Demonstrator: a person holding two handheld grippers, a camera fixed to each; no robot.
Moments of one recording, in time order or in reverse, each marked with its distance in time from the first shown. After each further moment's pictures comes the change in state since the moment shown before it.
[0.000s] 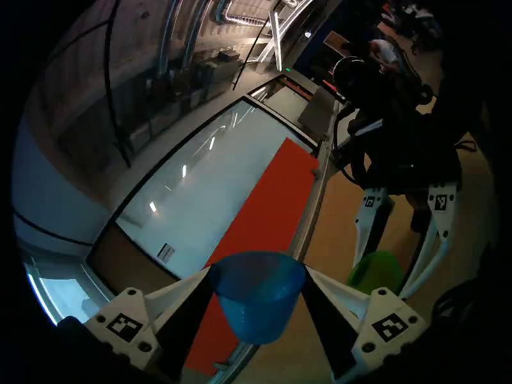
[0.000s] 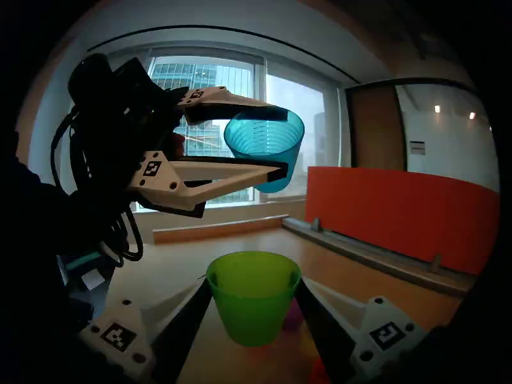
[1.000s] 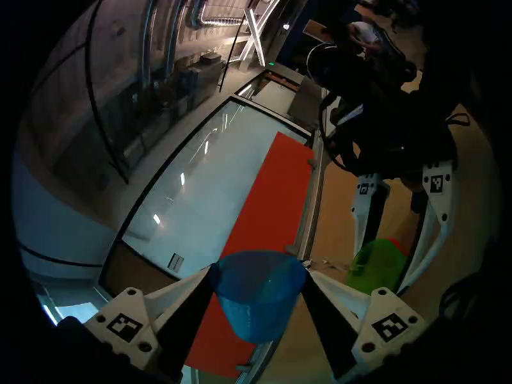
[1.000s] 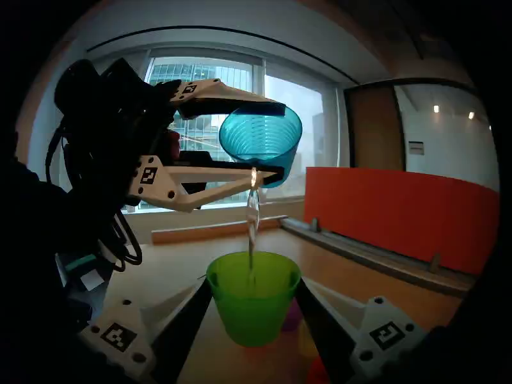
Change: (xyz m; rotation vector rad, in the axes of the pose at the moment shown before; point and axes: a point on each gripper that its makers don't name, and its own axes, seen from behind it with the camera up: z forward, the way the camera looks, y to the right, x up) left arm 0.005 0.001 -0.001 0.001 -0.015 0.138; right arm 0.000 0.005 0.000 -0.007 0.004 0.001
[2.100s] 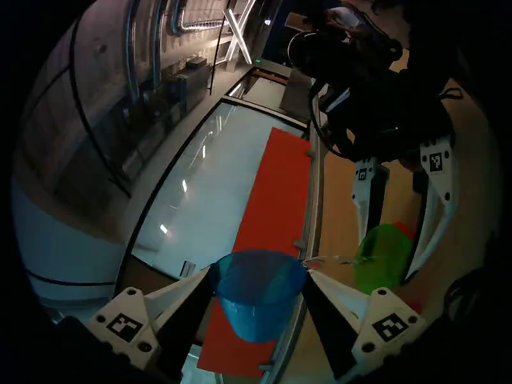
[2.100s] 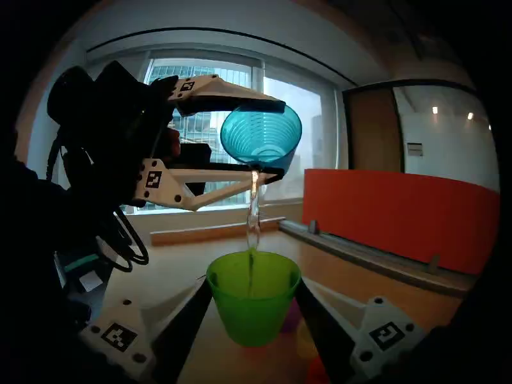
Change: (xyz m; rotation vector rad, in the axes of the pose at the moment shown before) left arm 0.002 -0.006 -0.001 0.016 -0.011 0.126; right arm 0.002 0.003 -0.001 -0.008 0.011 -0.001
